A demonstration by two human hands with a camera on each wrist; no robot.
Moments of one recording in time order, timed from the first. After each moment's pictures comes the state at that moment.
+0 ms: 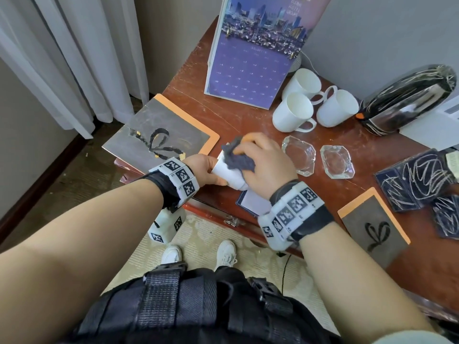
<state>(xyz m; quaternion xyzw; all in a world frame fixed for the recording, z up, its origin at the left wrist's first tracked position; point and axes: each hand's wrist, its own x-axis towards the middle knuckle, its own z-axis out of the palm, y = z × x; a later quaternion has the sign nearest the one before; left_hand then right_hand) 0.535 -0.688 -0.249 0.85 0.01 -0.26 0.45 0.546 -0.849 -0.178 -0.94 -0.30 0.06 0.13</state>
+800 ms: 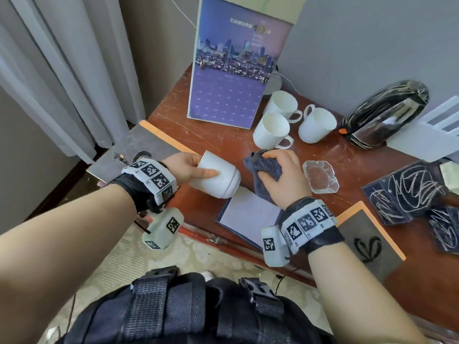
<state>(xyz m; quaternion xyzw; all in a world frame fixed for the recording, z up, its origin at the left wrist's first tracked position) 0.557 -0.697 -0.217 0.73 0.06 -0.24 0.64 0.571 -0.928 -0.169 -0.95 -0.12 0.03 0.28</state>
